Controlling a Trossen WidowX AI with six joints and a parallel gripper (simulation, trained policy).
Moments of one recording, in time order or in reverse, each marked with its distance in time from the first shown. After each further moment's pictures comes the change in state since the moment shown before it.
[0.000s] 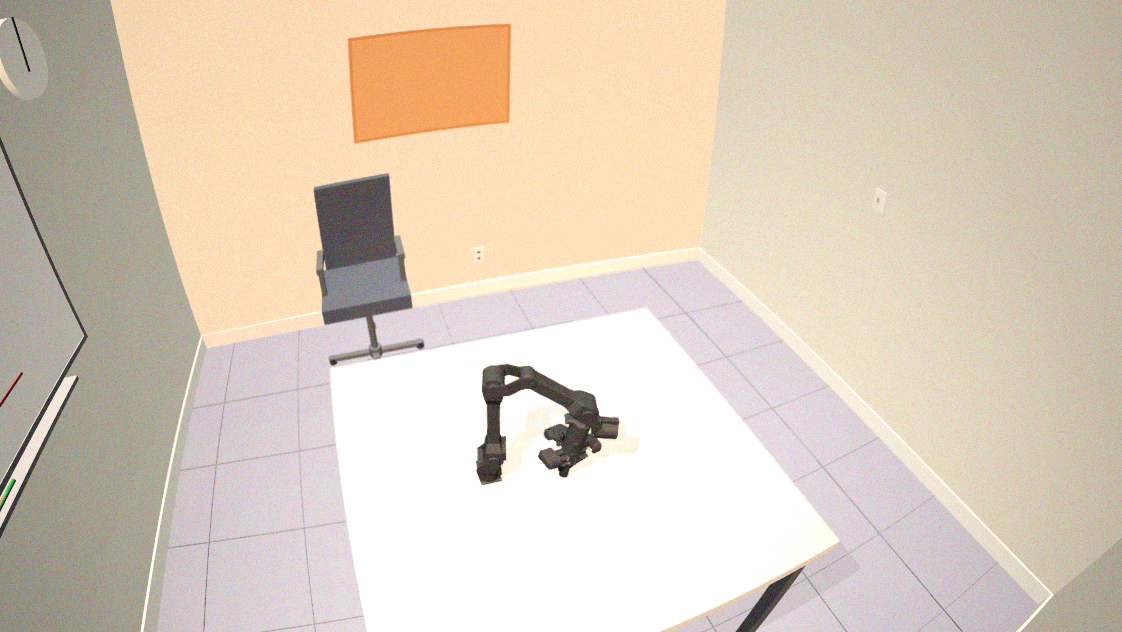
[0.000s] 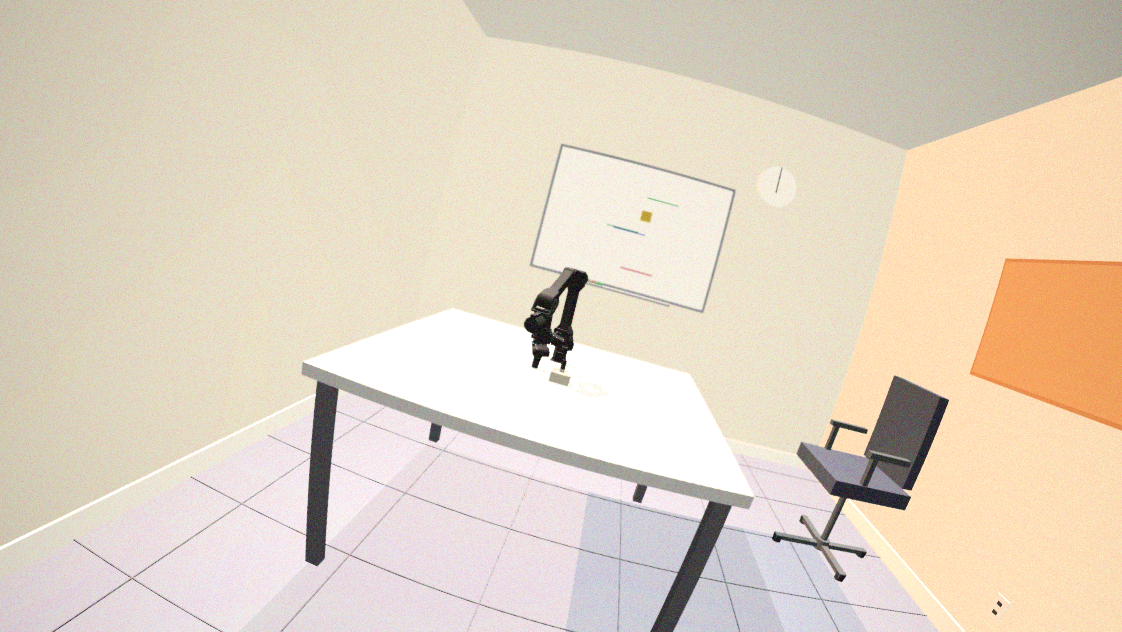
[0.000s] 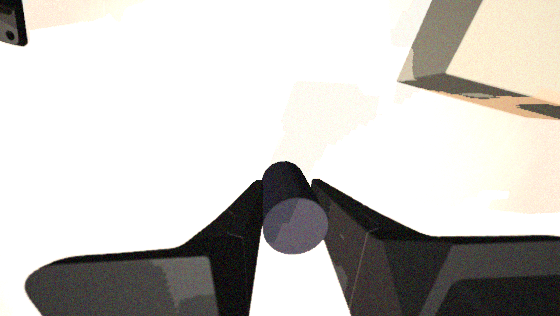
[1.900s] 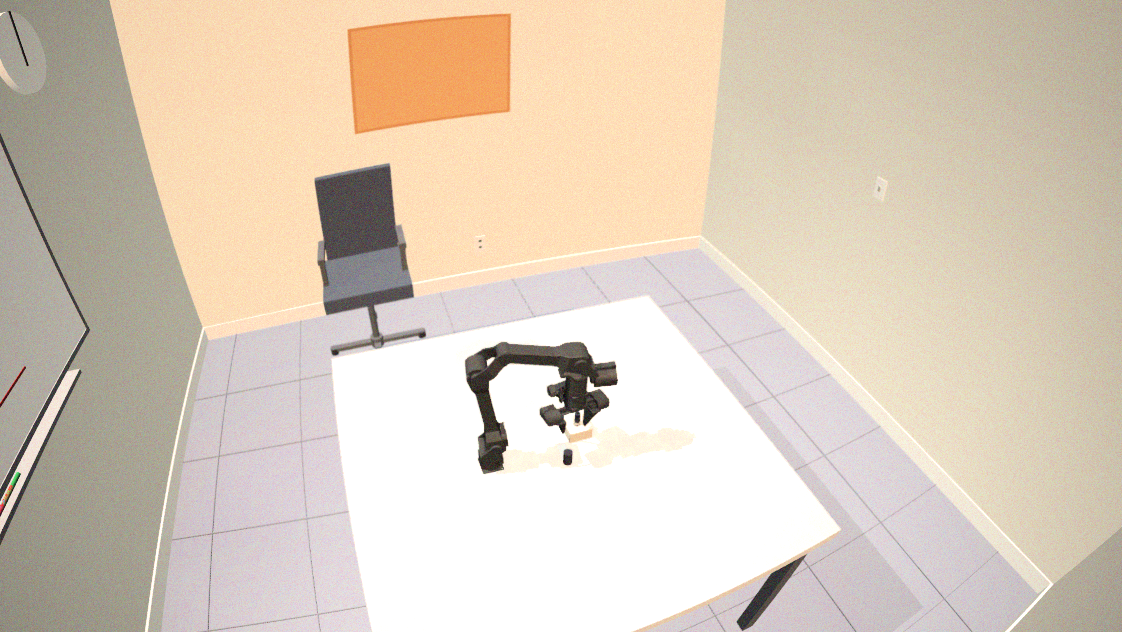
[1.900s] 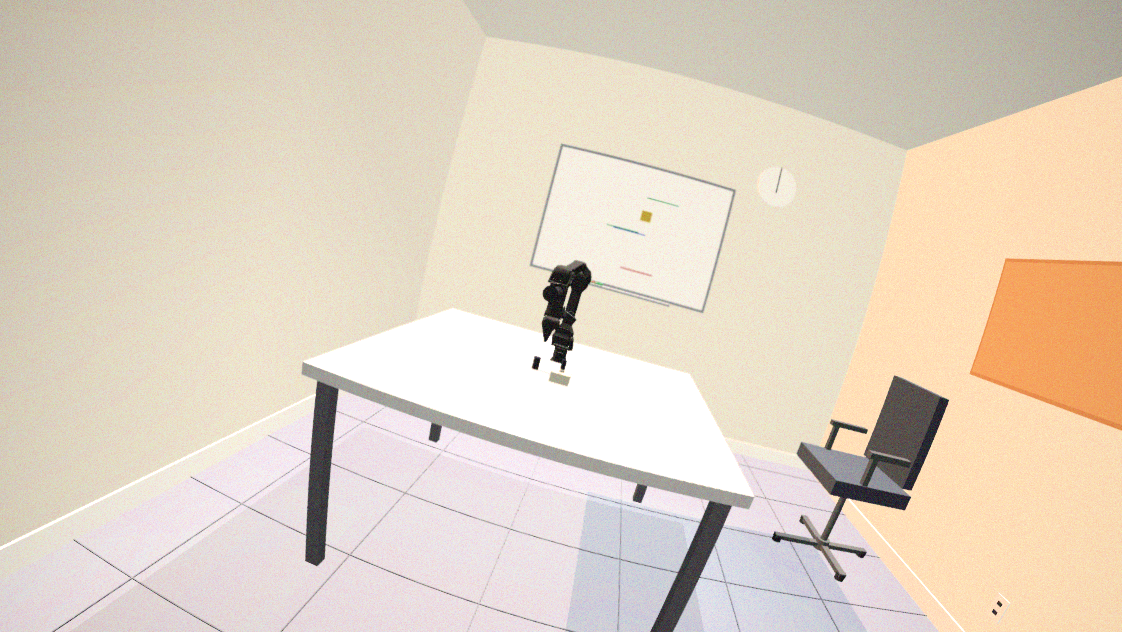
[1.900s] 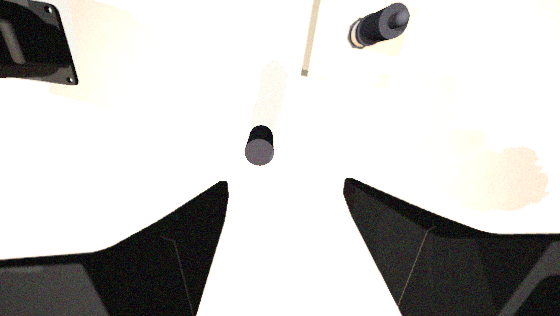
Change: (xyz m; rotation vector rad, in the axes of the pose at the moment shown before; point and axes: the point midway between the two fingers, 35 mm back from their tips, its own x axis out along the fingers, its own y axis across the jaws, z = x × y) arm -0.104 -0.005 0.021 0.138 0.111 -0.153
